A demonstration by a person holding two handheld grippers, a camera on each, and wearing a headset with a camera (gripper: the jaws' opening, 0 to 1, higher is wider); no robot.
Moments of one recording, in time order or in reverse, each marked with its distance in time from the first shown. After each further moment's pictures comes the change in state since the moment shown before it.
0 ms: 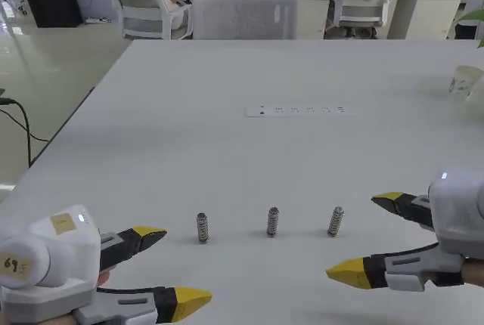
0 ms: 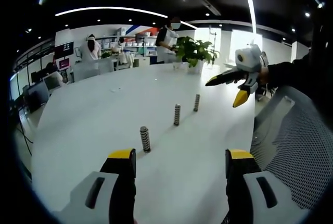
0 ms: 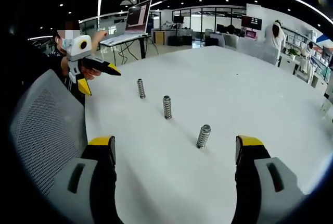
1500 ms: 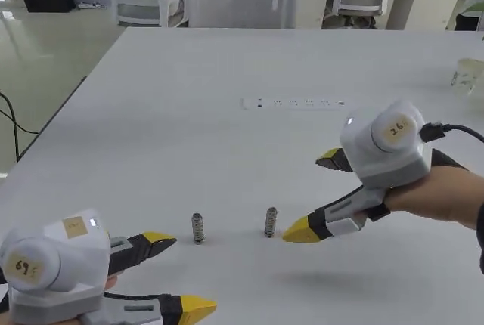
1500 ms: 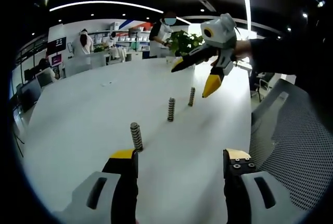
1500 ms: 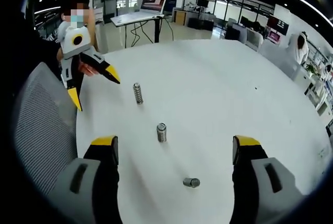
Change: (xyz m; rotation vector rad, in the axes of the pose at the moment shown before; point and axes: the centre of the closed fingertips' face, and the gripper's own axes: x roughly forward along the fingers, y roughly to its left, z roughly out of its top) left arm 0.020 -0.003 -0.010 -0.003 0.043 -0.071; right arm 0.058 -0.010 0.052 -0.189 0.175 0.097
